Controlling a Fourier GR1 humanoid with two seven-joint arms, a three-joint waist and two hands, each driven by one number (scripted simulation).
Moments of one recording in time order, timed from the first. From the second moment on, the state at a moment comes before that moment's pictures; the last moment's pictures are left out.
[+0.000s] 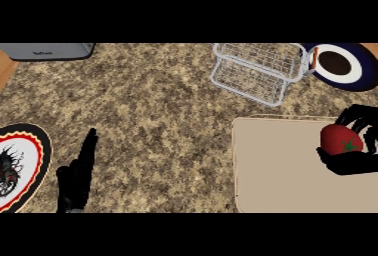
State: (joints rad) left arm 0.10 0.19 -0.15 -1.46 0.03 0.28 0.01; right arm -0.13 -0.42 -0.07 -1.88 0.59 0.27 0.64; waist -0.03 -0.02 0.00
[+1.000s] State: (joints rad) left arm 0.07 0.17 -0.15 -1.45 0.00 0.25 0.00; right arm -0.64 -0.65 -0.24 -2.03 0.39 0.41 0.97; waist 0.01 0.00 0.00
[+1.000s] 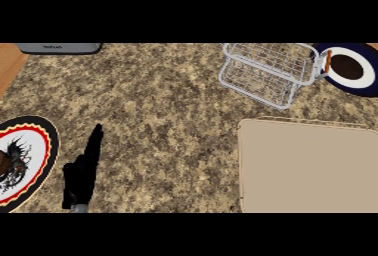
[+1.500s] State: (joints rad) left arm 0.05 0.15 -0.14 -1.43 -0.01 0.25 -0.01; right arm -0.88 -0.61 -0.14 -1.66 0.49 0.35 0.90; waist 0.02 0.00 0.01
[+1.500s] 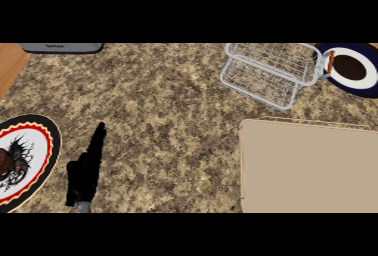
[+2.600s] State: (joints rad) left arm 0.05 0.13 -0.13 -1.44 -0.04 0.25 0.00; right arm -1.01 -0.36 -0.10 -1.01 0.65 0.00 0.63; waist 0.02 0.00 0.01
